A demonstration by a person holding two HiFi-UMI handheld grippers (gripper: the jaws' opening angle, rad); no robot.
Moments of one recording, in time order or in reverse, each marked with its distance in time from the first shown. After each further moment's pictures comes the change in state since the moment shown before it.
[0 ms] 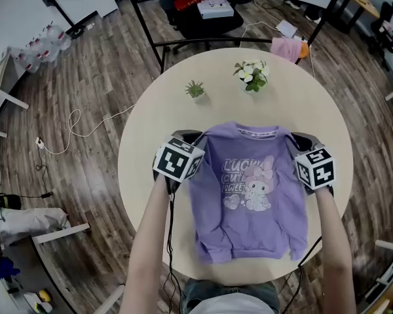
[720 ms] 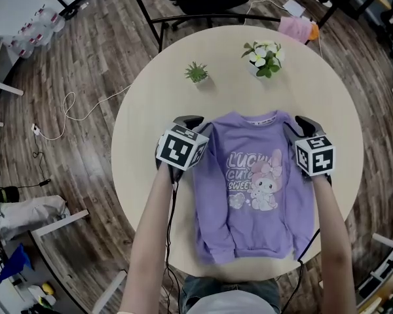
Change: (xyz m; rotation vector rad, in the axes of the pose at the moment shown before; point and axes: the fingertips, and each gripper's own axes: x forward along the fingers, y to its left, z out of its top) left arm 0.053 0.031 -0.024 -0.059 0.041 -0.011; right arm 0.072 -0.012 -0.014 0.082 0.040 -0.035
